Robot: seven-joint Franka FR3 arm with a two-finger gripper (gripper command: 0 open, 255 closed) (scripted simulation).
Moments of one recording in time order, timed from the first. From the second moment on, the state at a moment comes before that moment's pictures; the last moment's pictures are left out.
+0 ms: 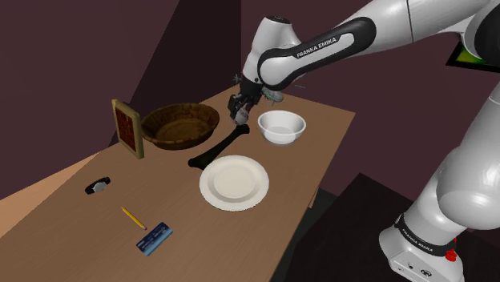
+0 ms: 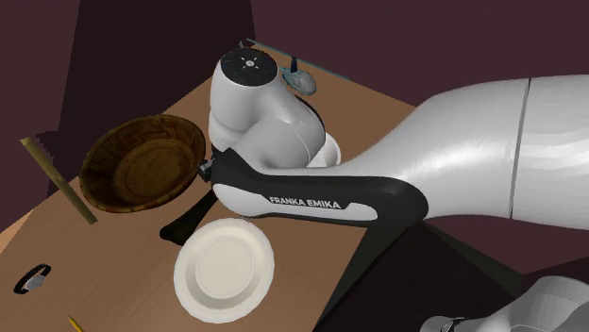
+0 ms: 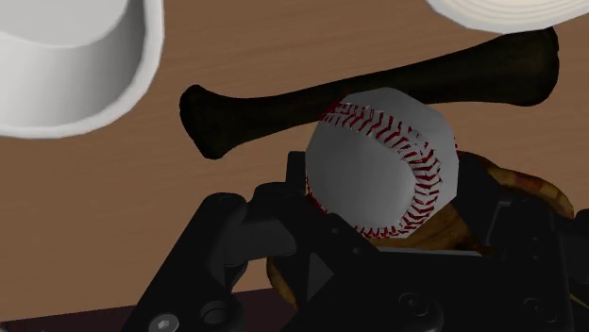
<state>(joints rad) 0.06 0.09 0.19 -2.01 0.02 2.46 0.19</state>
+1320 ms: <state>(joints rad) -0.13 -0.05 0.00 -2.15 0.24 2.42 -0.32</state>
